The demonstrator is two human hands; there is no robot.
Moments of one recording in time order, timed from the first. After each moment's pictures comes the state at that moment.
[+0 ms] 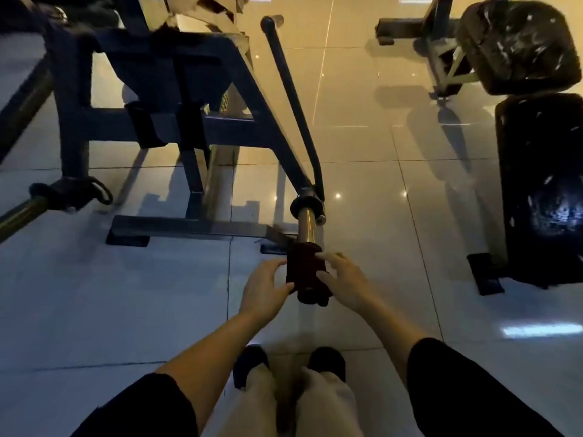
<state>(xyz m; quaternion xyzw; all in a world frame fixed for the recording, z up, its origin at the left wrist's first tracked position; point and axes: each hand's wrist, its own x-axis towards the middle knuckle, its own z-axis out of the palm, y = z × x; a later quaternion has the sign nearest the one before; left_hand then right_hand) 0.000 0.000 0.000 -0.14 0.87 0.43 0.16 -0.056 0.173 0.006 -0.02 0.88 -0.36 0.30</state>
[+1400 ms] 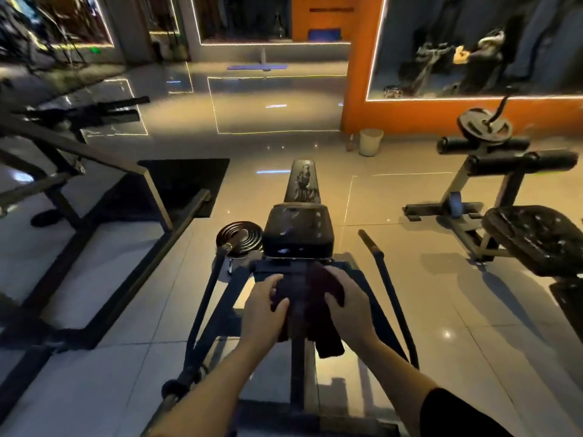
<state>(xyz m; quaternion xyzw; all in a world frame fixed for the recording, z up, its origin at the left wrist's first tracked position) -0.184 -0.386 0.280 -0.09 0.86 0.49 -0.11 -0.222 -0.223 0.278 -0.13 0.86 -0.48 -0.10</state>
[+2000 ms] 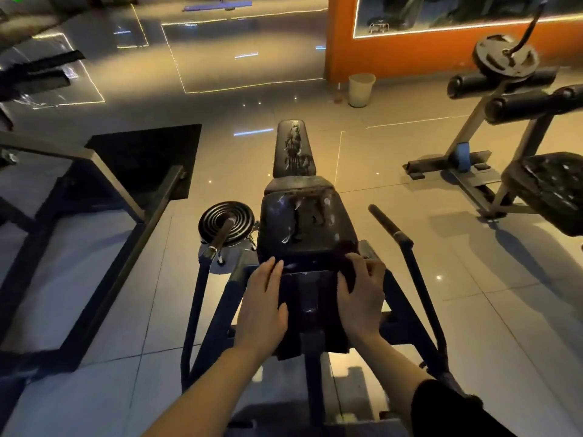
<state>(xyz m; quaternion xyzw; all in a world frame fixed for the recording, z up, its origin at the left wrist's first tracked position) -0.331 -0.455 0.199 0.01 0.96 0.26 -0.05 -0.360 -0.288 0.200 0.09 0.90 -0.41 -0.14</state>
